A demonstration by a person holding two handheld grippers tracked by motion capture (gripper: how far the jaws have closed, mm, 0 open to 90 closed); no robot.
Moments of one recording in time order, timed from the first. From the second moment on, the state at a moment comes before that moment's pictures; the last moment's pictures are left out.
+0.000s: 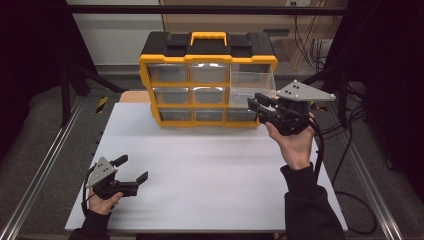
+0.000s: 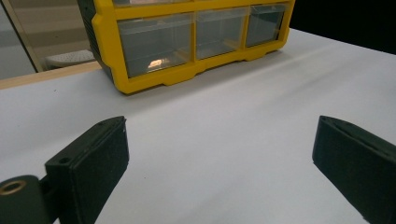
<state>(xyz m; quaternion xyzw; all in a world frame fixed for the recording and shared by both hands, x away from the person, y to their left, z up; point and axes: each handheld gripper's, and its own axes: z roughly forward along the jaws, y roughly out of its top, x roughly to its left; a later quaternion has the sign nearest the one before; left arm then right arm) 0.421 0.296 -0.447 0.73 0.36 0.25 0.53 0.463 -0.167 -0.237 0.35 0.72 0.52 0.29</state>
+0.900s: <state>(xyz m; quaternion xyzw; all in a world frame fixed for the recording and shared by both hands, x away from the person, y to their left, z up) 0.421 0.296 -0.447 0.73 0.36 0.25 0.53 0.522 -0.154 -0.212 0.40 0.71 0.48 0.33</state>
